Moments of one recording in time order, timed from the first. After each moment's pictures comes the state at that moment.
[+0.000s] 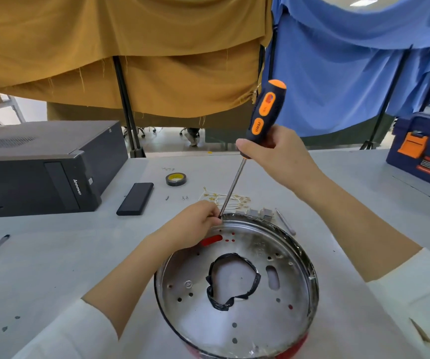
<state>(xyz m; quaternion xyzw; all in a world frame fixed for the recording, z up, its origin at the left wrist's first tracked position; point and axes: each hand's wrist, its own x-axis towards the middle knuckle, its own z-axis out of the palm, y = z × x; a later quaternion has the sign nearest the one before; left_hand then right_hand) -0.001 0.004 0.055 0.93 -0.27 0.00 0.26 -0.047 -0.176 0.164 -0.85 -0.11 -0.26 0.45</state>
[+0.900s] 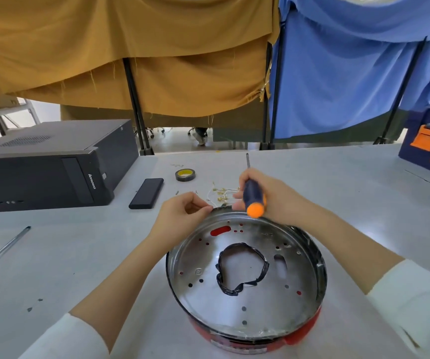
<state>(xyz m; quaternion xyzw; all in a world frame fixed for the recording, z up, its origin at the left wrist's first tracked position) -0.025 0.038 0.044 0.85 -0.12 0.11 0.49 -0.041 -0.181 0.087 -0.87 -0.22 -0.04 0.44</state>
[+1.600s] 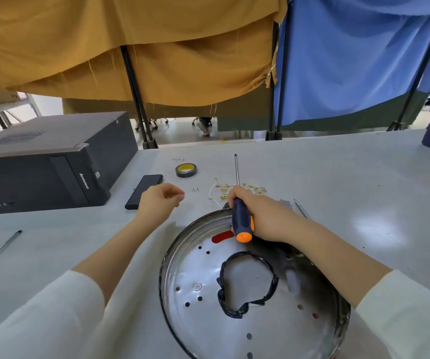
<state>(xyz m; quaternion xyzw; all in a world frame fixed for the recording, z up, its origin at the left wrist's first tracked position) 0.064 0.073 0.023 0.90 -0.02 0.11 0.42 -0.007 -0.168 0.042 -0.94 -0.22 -0.01 0.25</state>
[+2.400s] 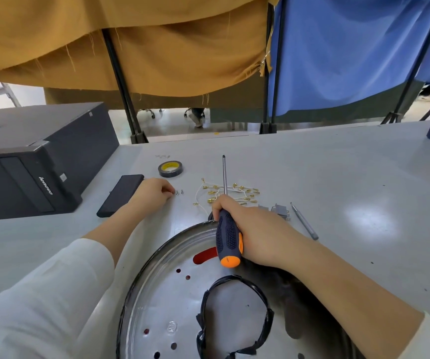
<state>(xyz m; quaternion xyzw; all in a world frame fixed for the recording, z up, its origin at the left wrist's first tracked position) 0.170 0.067 -0.008 0.97 -0.07 0.05 0.23 -0.006 -0.170 0.039 -0.95 -0.22 -0.01 0.22</state>
